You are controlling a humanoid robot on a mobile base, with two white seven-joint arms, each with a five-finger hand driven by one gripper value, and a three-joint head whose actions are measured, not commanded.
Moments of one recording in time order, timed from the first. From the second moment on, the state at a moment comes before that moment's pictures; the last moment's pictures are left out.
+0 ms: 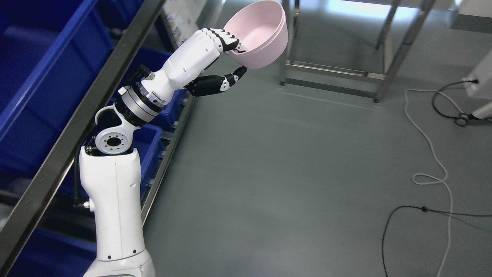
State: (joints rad) left arm -0.64 0.00 0.10 -1.56 -0.45 -0.71 -0.77; right arm 0.05 0.00 -0.09 -0.20 -0.09 0.01 0.05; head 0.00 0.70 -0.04
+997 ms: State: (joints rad) left arm -0.74 0.00 0.02 -1.57 -0.46 -0.67 -0.79; right arm 0.05 0.00 -0.09 -0.20 -0.09 0.01 0.06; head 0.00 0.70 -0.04
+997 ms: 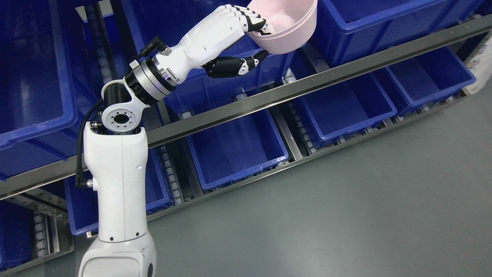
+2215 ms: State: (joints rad) left arm -0.88 0.00 -0.03 -1.51 -0.49 -0.46 -0.85; right arm 0.05 0.00 -0.09 -0.20 -0.09 0.01 0.06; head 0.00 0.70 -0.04
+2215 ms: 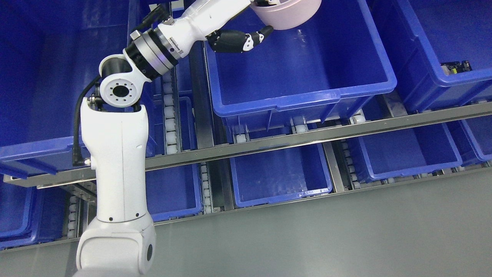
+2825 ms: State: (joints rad) left arm -0.99 0.00 -0.09 -1.33 -0.58 -0.35 -0.88; right arm 0.05 0.00 -0.09 -0.20 -0.09 0.01 0.07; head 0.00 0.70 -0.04
